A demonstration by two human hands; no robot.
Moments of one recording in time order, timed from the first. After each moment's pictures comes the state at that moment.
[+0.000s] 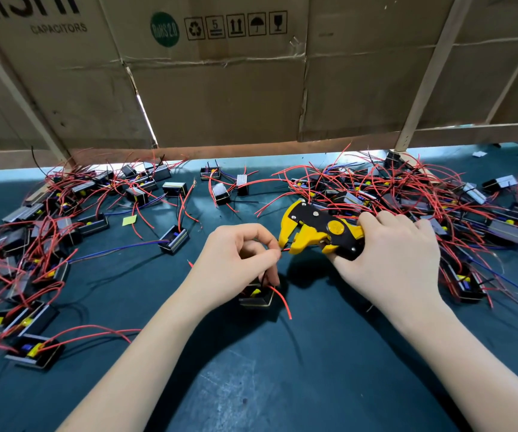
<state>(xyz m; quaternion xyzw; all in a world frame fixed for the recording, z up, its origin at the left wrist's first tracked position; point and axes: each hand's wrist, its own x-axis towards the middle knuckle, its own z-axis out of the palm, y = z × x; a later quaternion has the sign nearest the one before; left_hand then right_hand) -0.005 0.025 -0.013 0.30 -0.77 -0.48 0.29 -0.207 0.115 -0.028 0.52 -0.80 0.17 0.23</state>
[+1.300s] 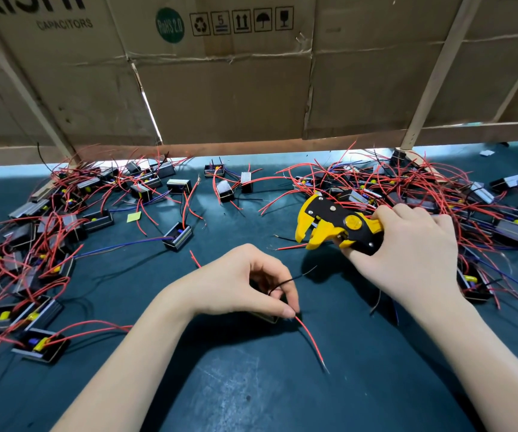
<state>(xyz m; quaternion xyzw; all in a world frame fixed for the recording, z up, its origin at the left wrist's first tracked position) 0.008 0.023 -0.008 0.17 -0.82 -0.54 0.05 -0.224 0.116 -0.028 0.51 -0.80 0.20 0.25</state>
